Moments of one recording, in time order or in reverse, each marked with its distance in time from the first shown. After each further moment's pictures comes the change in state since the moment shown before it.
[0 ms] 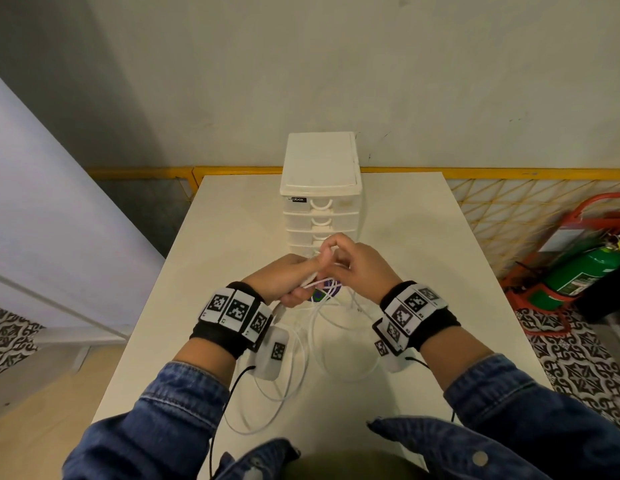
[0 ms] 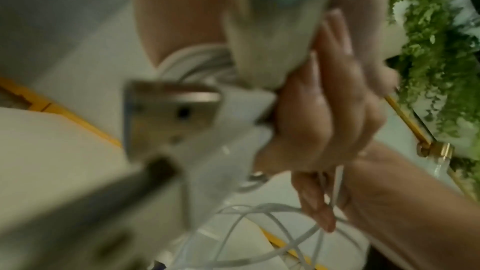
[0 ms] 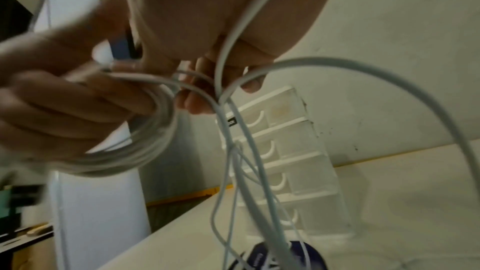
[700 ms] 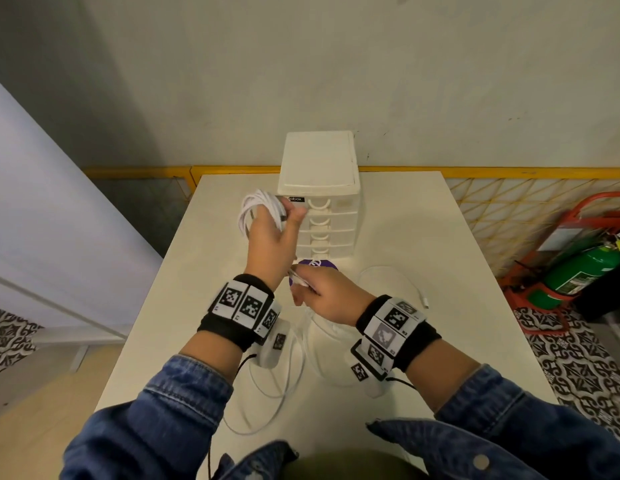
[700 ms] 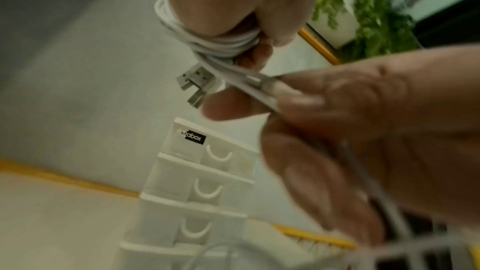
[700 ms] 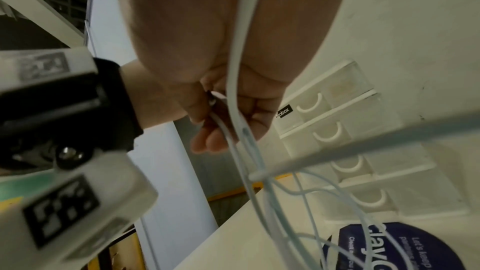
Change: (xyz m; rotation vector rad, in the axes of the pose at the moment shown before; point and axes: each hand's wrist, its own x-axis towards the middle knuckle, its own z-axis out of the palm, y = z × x) left_hand 0.016 0.012 -0.007 0.056 0.889 0.598; right_hand -0.005 -0.029 0.038 0.012 -0.217 0.004
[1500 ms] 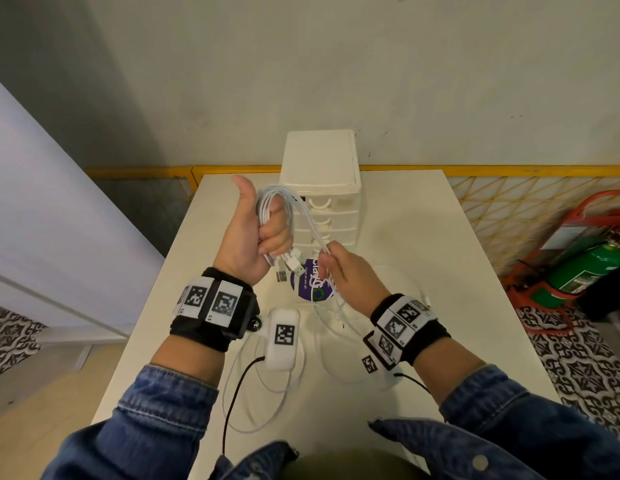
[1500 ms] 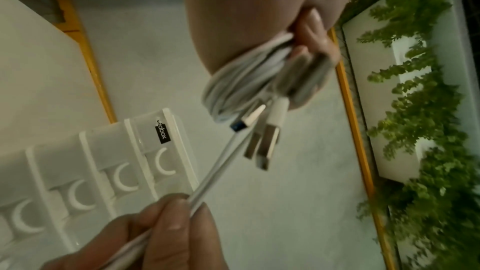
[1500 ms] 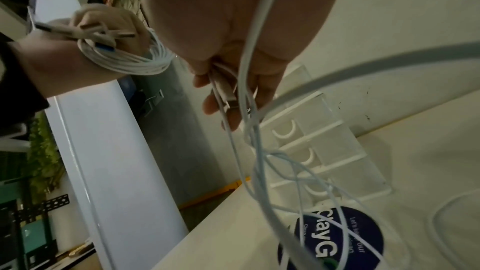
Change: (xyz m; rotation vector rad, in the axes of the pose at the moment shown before) left_hand 0.009 0.035 -0.029 -1.092 -0.526 -0.453; right_hand -0.006 0.023 -0.017 -0.007 0.246 0.107
